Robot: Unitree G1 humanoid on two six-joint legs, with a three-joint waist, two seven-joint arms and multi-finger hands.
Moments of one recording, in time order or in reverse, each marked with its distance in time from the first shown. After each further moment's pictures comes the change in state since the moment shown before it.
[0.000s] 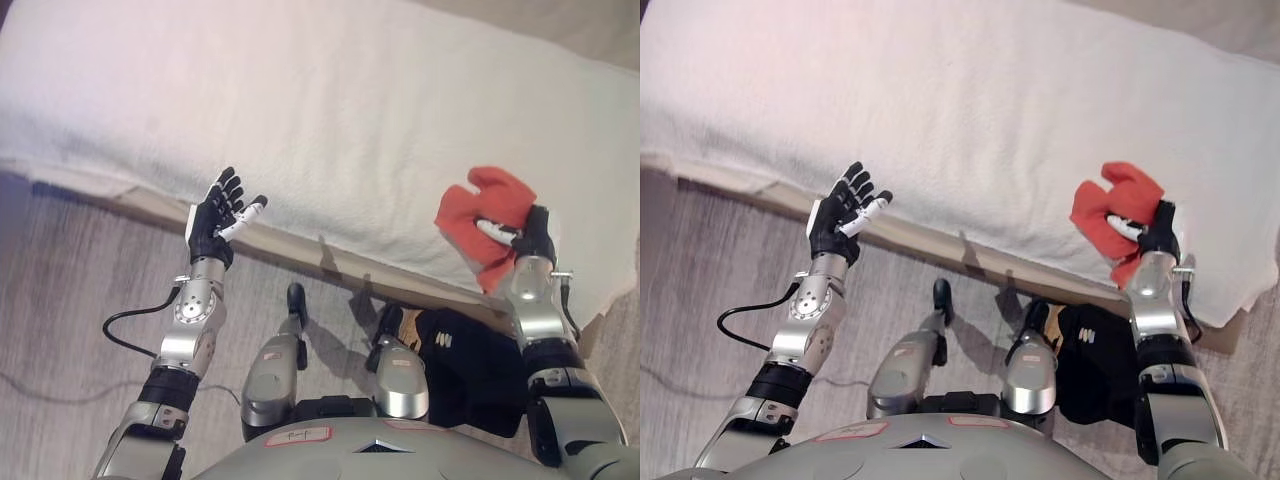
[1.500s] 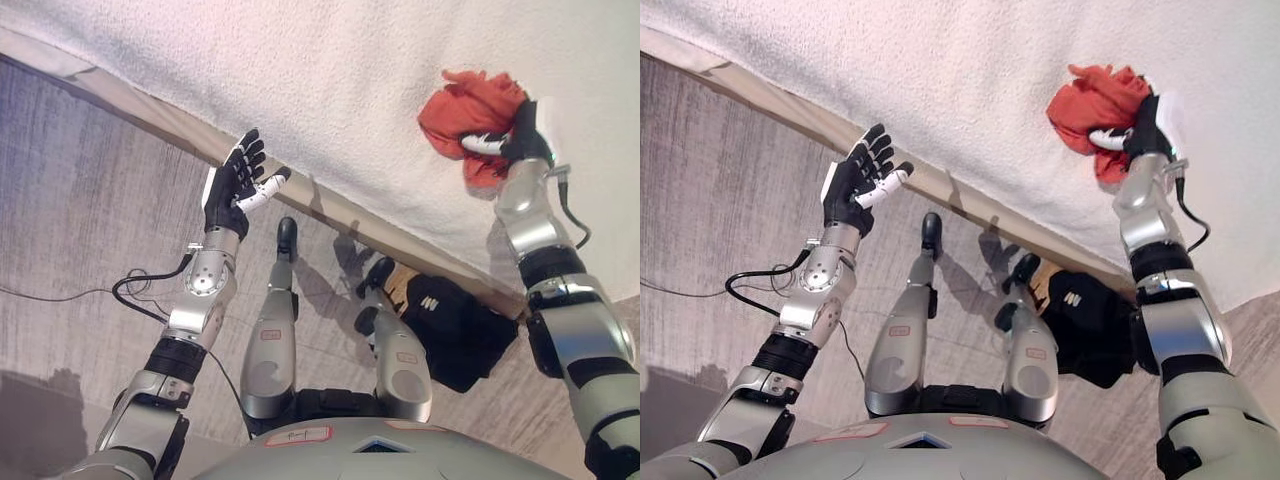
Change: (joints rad) left arm -0.164 0.021 -0.088 -0.002 0.015 0.002 0.004; right arm -0.619 -0.079 0.292 0.273 -0.077 0.021 -0.049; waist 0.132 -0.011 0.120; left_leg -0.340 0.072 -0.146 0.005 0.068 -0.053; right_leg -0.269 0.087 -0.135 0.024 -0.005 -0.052
